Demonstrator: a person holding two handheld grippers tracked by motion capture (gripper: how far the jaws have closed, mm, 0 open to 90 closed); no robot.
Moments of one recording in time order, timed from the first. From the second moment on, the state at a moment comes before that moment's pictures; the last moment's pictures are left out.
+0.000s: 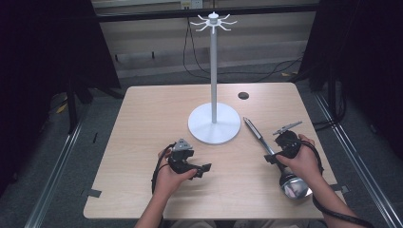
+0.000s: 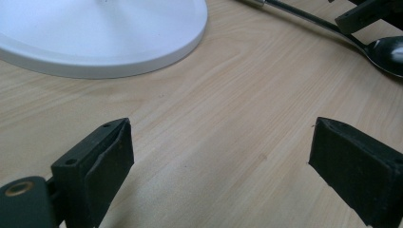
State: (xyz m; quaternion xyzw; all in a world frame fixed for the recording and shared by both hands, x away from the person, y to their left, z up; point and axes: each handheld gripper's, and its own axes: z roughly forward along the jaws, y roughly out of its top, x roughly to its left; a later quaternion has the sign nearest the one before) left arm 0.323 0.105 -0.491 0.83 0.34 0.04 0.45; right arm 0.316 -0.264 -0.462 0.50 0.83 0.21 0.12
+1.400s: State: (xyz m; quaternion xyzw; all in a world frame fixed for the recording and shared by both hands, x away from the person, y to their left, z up) left arm 0.324 0.106 -0.490 0.83 0.34 0.04 0.45; right arm 0.325 -0.270 -0.472 0.57 0.79 0.21 0.10
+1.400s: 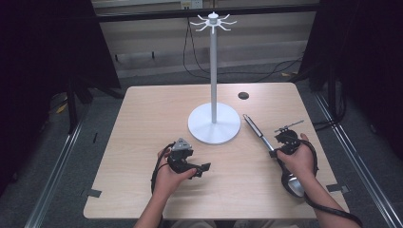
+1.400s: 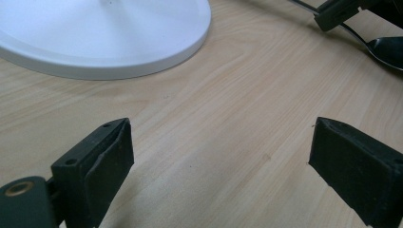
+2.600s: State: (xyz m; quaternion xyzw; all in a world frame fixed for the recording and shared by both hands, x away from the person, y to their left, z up) left arm 0.323 0.104 -0.491 0.83 0.33 0.04 0.45; right arm 0.310 -0.276 -0.418 0.56 0.73 0.37 0.15
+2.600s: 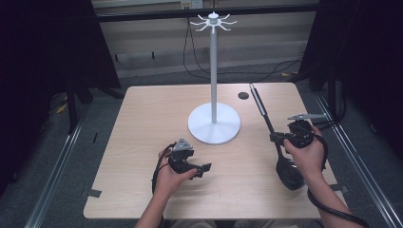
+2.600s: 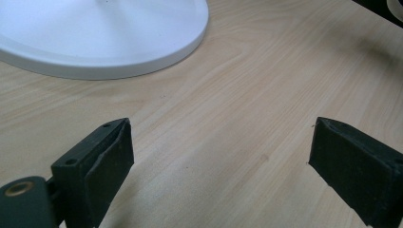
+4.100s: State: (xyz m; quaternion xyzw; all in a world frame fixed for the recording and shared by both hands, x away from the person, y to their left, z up) left arm 0.324 0.104 -0.492 0.83 0.34 0.04 0.45; right arm 0.308 -0.247 -0.357 0.50 0.70 0.48 0.19
